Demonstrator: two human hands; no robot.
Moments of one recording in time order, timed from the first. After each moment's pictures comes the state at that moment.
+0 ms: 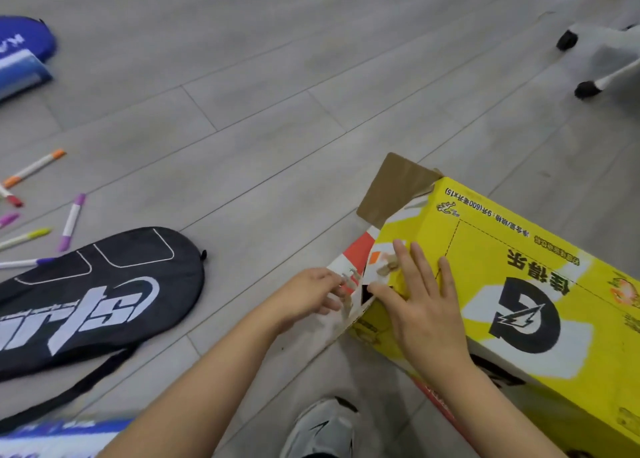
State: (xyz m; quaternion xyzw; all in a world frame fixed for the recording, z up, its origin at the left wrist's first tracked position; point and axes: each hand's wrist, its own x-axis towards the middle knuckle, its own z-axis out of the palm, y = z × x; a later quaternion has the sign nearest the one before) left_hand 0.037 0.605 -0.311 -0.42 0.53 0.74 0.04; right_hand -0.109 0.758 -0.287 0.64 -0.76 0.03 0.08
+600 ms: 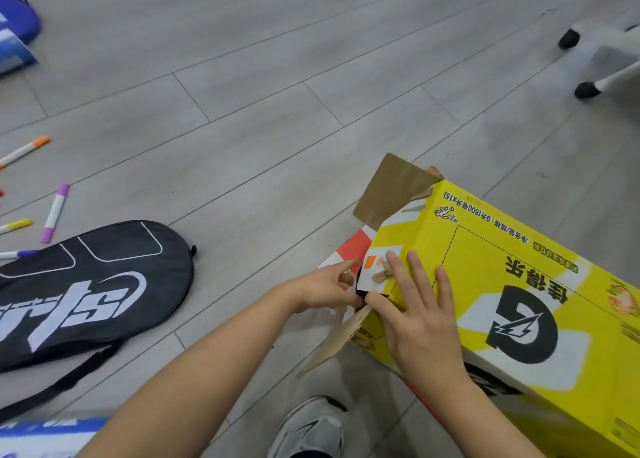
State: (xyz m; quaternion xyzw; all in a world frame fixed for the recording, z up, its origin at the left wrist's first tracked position) left_hand -0.007 0.595 -0.375 -0.28 0.61 0.72 0.17; right_hand -0.107 0.765 -0.288 0.64 -0.77 0.04 0.07
